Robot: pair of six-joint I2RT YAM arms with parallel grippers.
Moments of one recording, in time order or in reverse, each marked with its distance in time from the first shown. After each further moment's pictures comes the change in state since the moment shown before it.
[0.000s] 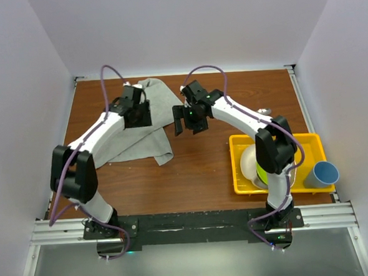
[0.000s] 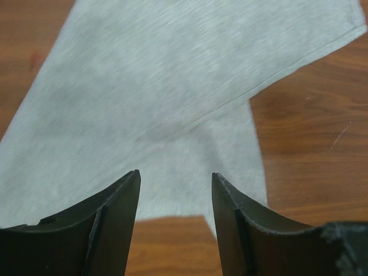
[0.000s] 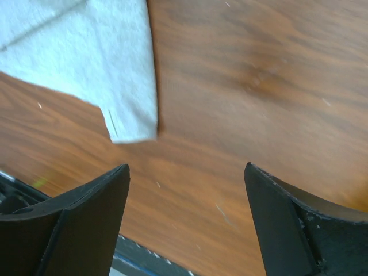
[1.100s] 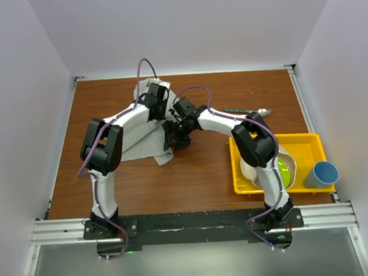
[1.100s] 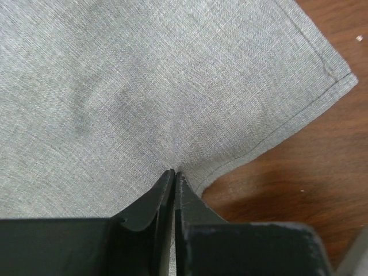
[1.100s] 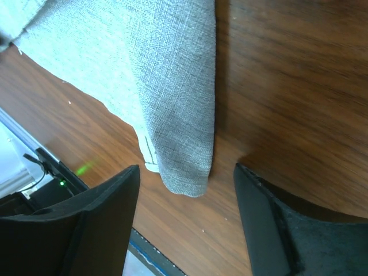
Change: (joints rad) left arm -0.131 0.452 0.236 0.285 -0.081 0.264; right arm 0.042 0.230 -0.076 0.297 -0.299 0.144
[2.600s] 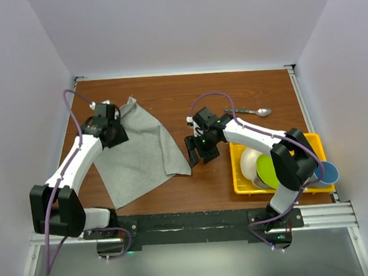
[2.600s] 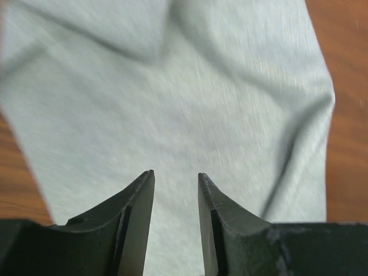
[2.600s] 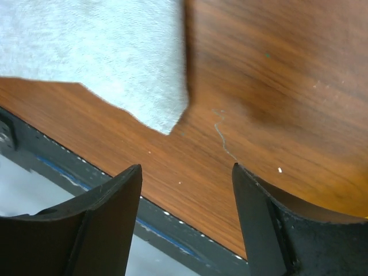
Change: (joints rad) left arm 0.282 -0.724 -0.454 -0.346 0.029 -0.383; right arm 0.024 -0.454 -0.379 -0.235 0.158 -0.228
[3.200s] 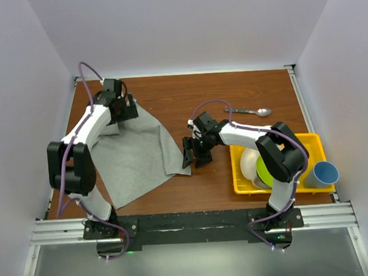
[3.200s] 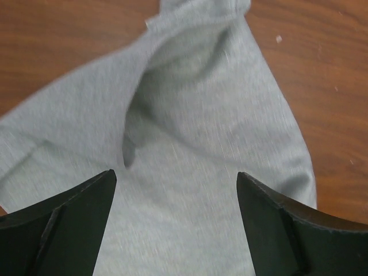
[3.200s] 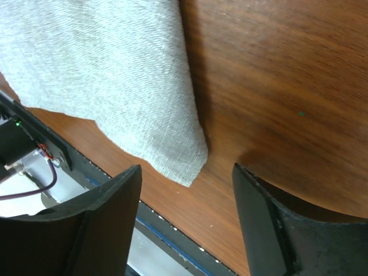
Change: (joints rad) left arm -0.002 0.347 0.296 0.056 0.014 0.121; right arm -0.044 0.113 -0.107 0.283 -0.186 0.188
